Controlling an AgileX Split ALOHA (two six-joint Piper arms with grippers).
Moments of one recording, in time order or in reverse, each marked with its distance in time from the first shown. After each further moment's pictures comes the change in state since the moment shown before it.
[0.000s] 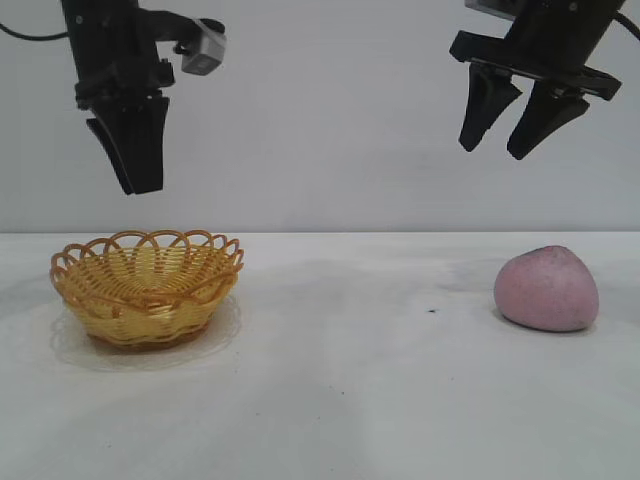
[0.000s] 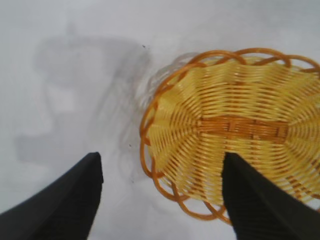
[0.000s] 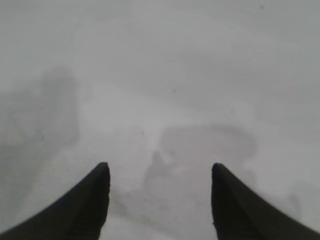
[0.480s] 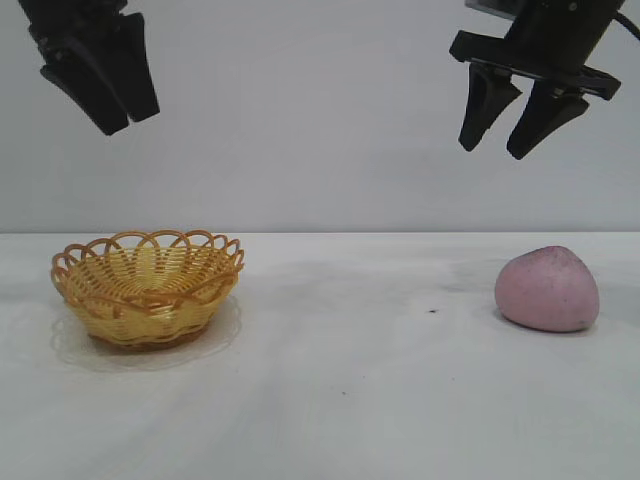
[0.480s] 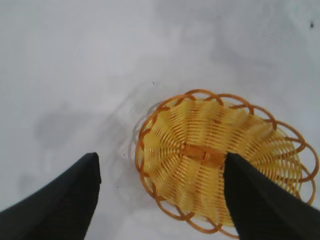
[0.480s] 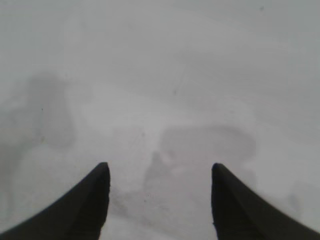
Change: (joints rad) left arm 0.090 -0.216 0.215 -0.194 -0.110 0.002; right arm 0.000 0.000 0.000 0.000 -0.003 0.000
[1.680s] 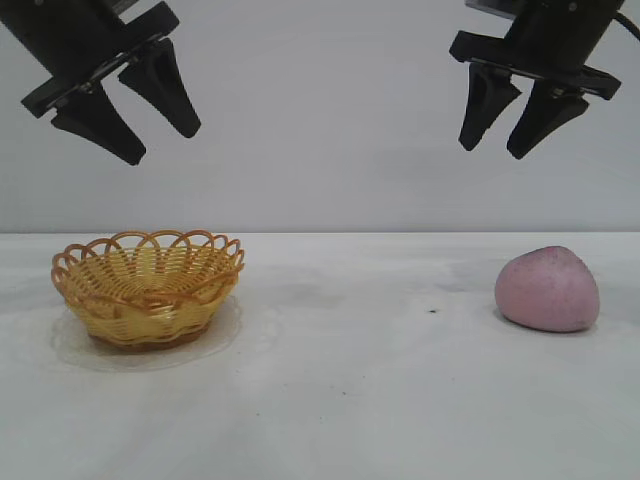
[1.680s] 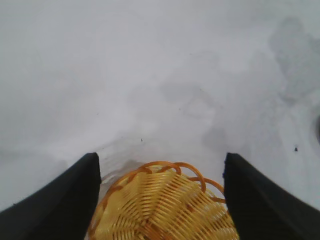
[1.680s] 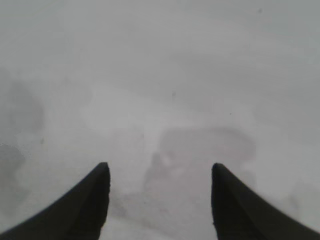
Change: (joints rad) left arm 0.030 -0.111 0.397 -0.557 -0.515 0.007; right arm 0.000 0.000 0.000 0.000 -0.007 0.000
